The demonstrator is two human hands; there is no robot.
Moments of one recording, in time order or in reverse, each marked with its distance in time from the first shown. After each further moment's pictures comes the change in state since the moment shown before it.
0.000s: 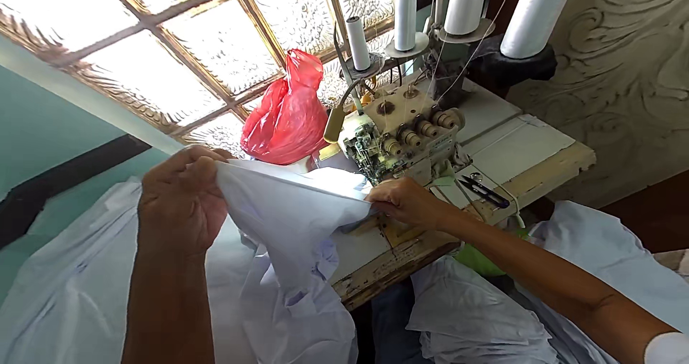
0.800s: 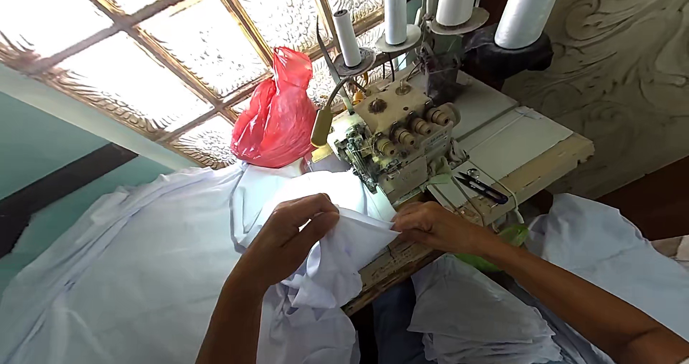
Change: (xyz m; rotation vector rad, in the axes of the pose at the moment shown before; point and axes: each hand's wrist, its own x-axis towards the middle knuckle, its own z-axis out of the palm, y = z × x) left_hand -0.010 -0.002 0.081 0.208 -0.440 0.030; right_hand -0.060 -0.006 -0.008 0.157 -0.083 0.094
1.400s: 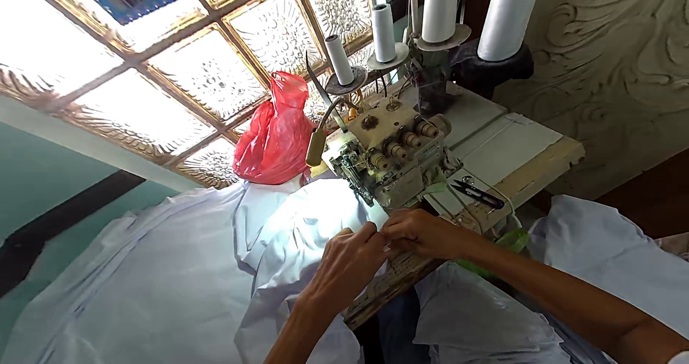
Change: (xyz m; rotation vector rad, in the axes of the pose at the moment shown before) left_hand 0.007 -0.001 0.083 0.652 -0.070 0.124; right_hand 0.014 0.003 0.000 -0.066 -0.032 -0.080
